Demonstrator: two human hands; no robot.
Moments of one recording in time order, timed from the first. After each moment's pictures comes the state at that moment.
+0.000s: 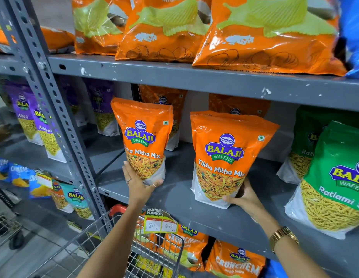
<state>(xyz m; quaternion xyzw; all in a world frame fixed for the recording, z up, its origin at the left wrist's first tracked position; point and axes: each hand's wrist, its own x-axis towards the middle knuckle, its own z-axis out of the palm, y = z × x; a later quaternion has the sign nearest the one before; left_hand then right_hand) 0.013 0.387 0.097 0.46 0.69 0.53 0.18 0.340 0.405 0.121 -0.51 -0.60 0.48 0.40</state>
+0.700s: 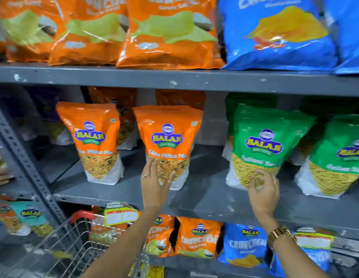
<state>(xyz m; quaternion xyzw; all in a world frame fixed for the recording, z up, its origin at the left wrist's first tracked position) 0.194 0.329 0.143 0.61 0.57 0.54 0.05 0.469 0.308 0.138 -0.65 -0.47 -0.09 0.59</state>
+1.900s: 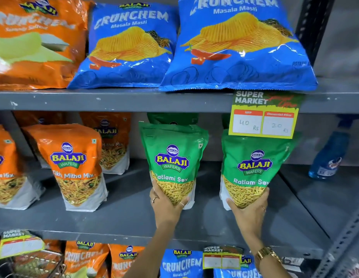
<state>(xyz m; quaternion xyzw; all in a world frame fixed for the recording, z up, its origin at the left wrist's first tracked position) 0.499 0.331 0.126 0.54 0.62 0.49 0.27 0.719 0.308 0.101 -0.69 -0.41 0.08 0.59</state>
